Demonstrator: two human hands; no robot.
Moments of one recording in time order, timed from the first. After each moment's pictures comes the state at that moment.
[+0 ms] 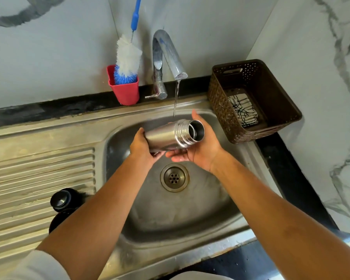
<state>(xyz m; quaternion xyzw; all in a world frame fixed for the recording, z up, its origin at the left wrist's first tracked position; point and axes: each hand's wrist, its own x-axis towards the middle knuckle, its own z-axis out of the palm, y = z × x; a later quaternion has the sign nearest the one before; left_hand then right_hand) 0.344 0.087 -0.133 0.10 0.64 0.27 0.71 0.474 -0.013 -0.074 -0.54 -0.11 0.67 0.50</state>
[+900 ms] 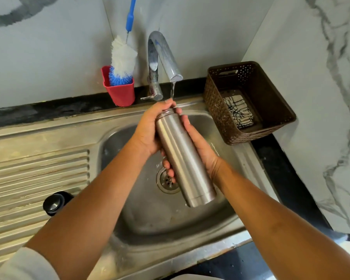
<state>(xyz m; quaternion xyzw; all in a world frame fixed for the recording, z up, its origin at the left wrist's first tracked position) 0.369 0.082 -0.065 0.33 0.31 0.27 0.85 0.468 -0.036 -0.069 -0.44 -0.13 0.78 0.41</state>
